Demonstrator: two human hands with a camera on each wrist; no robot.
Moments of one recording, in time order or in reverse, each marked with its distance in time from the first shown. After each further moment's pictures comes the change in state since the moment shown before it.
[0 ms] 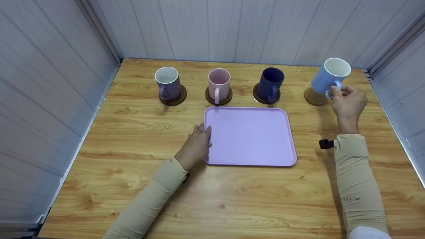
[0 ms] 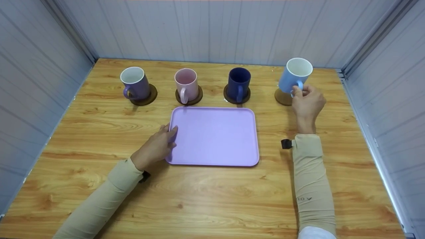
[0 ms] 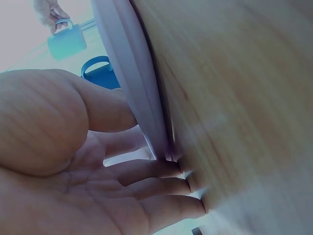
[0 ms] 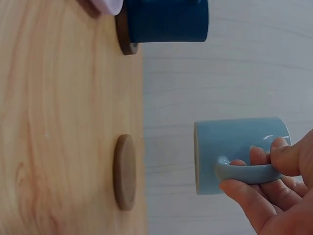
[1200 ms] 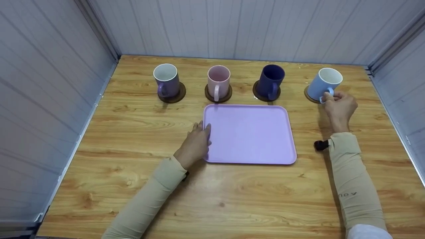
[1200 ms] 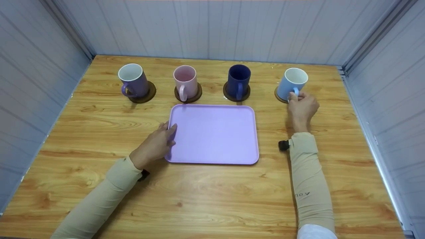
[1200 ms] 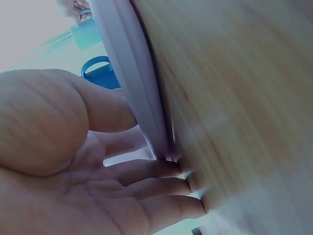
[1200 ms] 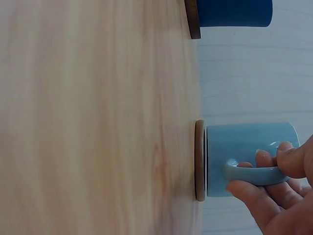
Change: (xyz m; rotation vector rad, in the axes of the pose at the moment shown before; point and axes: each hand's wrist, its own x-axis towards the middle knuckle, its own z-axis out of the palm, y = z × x) left_hand 0.002 0.000 0.000 0.002 -0.022 -0.017; right_hand 0.006 0.043 0.023 -0.077 -0.080 0.095
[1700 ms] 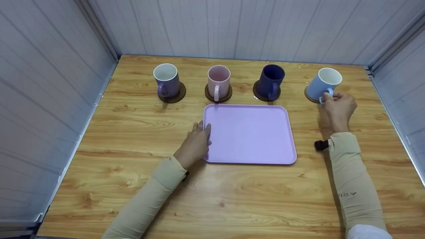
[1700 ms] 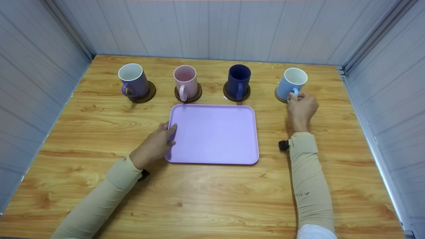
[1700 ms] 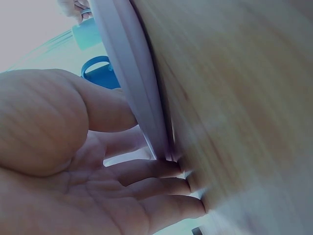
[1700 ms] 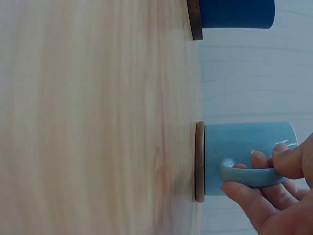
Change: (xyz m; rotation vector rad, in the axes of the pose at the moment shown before) left_hand 0.000 0.001 0.000 -0.002 0.001 -0.009; right_hand -0.003 0.000 -0.001 0.069 -0.030 0.006
